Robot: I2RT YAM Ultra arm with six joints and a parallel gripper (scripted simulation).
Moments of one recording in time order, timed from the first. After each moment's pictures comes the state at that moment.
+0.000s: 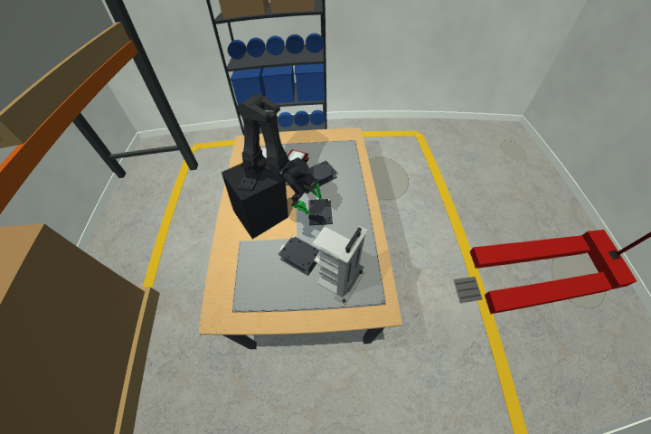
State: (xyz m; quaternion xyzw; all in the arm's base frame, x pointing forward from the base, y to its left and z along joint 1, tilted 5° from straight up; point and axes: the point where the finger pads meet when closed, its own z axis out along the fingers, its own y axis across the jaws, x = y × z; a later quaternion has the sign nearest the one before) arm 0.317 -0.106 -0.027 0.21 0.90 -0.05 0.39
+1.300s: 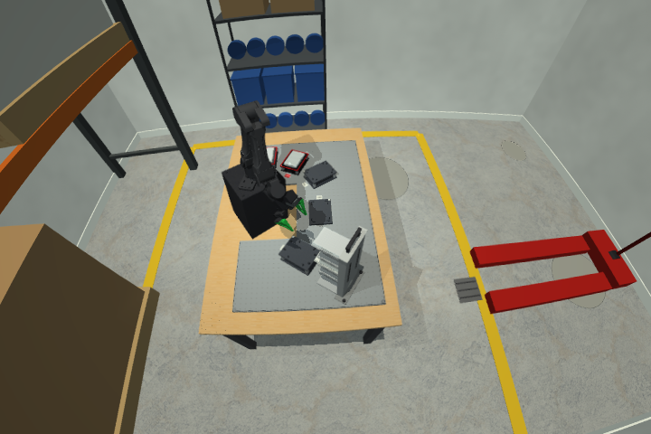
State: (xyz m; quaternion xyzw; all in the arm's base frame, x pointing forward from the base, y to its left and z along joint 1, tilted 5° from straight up) arm 0.266 -0.200 -0.036 0.21 0.90 -0.04 0.39
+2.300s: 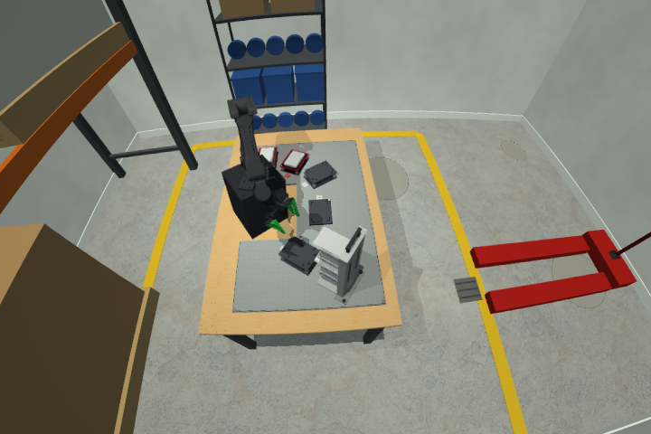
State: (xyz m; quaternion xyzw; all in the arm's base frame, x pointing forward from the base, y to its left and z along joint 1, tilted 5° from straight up) arm 0.247 -0.250 0.014 0.19 0.89 -0.06 0.41
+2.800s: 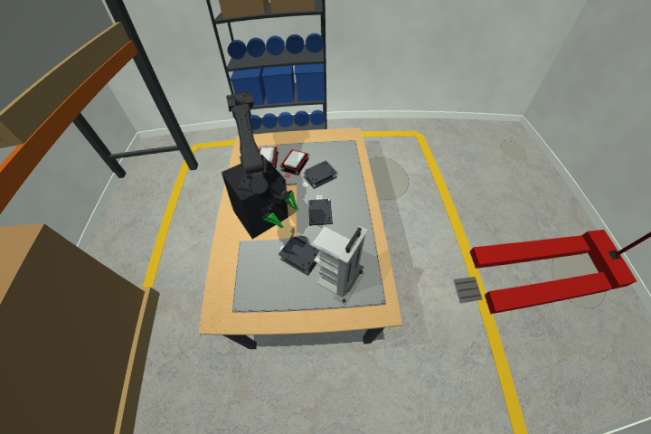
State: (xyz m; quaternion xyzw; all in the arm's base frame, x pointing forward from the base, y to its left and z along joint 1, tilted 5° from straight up) arm 0.242 -0.254 0.056 0.20 0.89 -0.05 0.40
